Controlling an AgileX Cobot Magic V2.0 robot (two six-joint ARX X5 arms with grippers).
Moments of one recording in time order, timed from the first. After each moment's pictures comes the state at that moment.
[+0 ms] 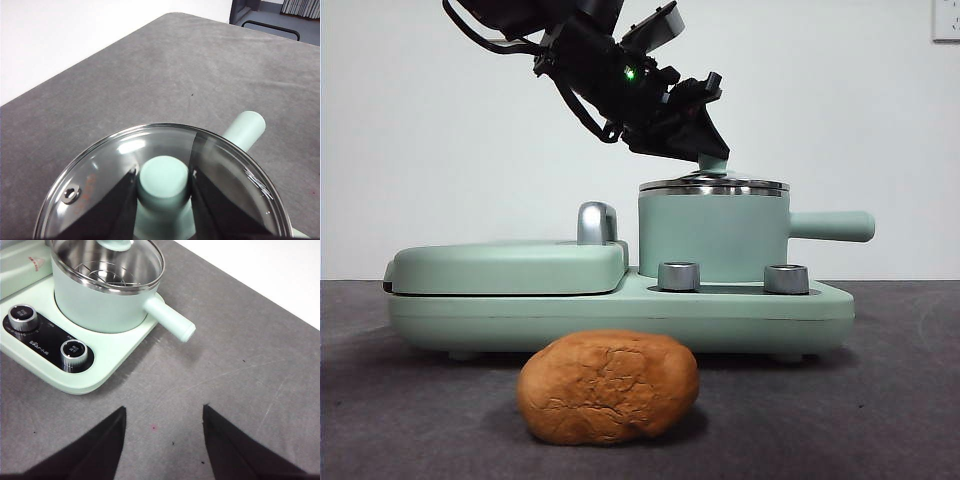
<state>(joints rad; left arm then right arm) -0.60 1.94 1.52 0.06 0.31 0.17 0.10 0.57 0.79 -0.71 -0.18 -0.42</state>
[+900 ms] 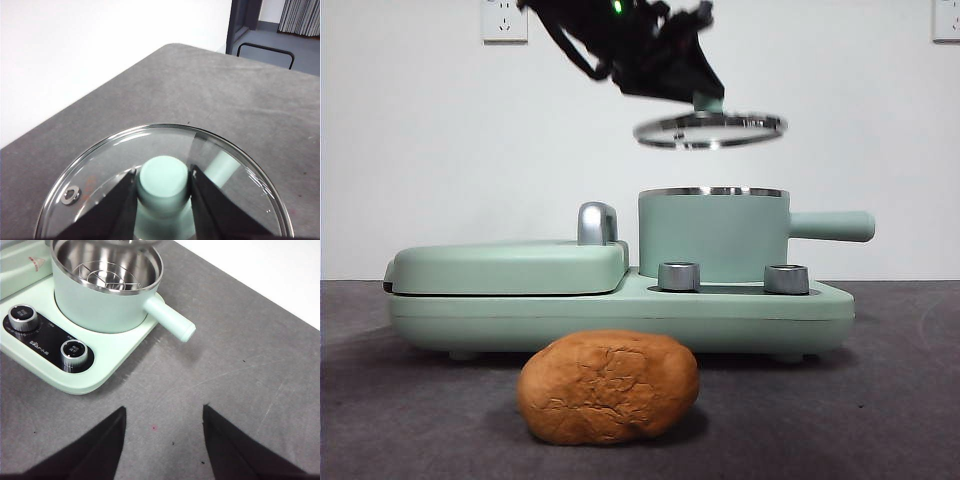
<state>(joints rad) -0.61 1.80 1.54 -0.02 0.31 0.17 0.10 0.57 0.79 -0.71 -0.18 -0.42</state>
